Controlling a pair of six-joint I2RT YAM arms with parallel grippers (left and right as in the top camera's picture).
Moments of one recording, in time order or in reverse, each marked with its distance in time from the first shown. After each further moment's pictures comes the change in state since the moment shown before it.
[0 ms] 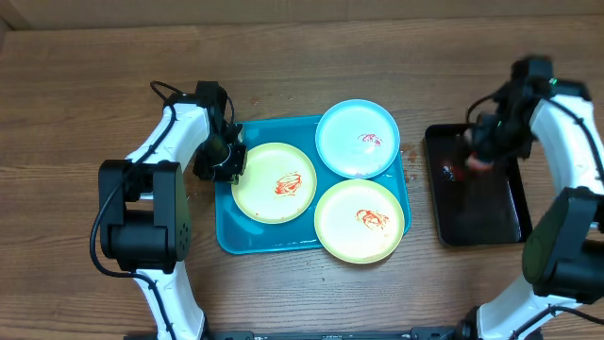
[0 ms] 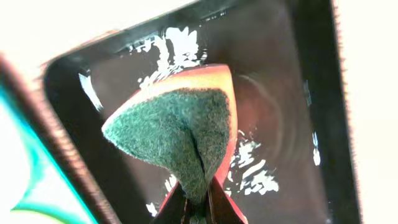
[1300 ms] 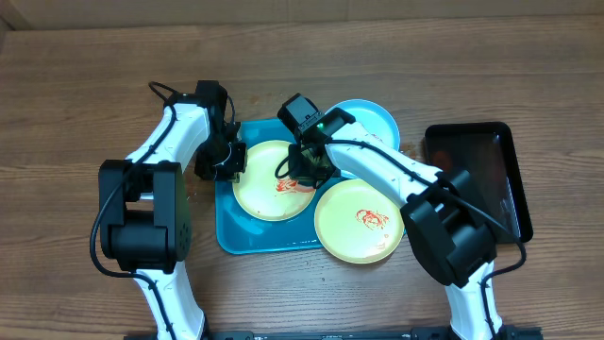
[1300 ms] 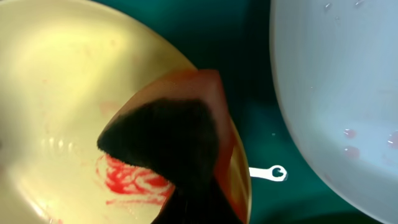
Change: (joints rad) left arm 0.000 0.000 0.000 0.014 0.005 -0.068; right arm 0.857 0.285 0.109 0.261 -0.015 0.560
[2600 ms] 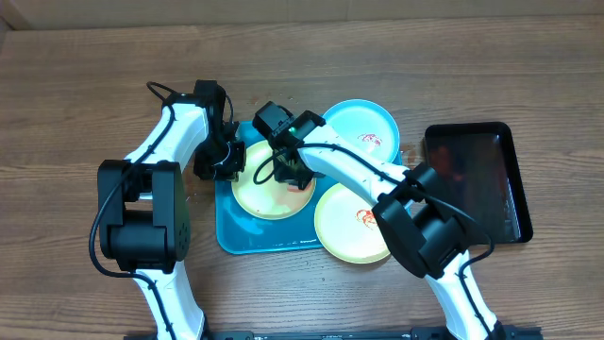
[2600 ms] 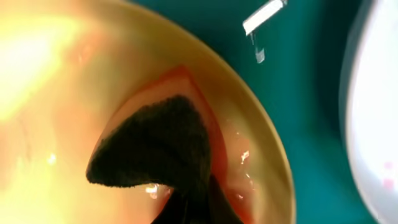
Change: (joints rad) left arm 0.001 0.000 0.000 0.006 -0.001 -0.005; right arm 0.075 0.132 0.168 -0.065 0.145 -0.006
